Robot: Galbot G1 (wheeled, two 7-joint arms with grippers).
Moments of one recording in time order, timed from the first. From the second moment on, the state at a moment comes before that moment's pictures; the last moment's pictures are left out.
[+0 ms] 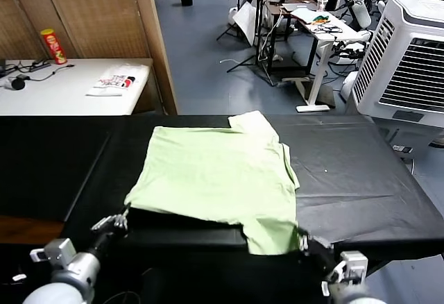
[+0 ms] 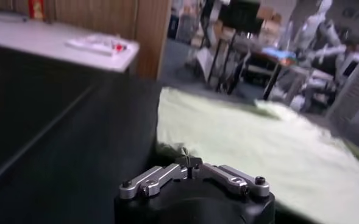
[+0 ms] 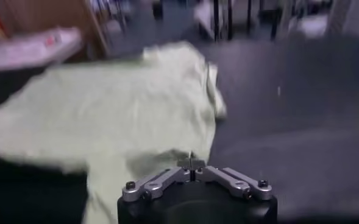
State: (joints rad) left arm 1.58 -1.23 -0.70 -2.22 -0.66 0.43 -0.13; right arm -1.42 1.33 0.54 2.06 0.35 -0.39 -0.02
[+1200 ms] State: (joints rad) left arm 1.18 -1.19 -0.59 -1.77 -0.53 0.37 -0.10; right arm -1.07 1.30 0.45 1.65 0.39 -0.33 -0.06
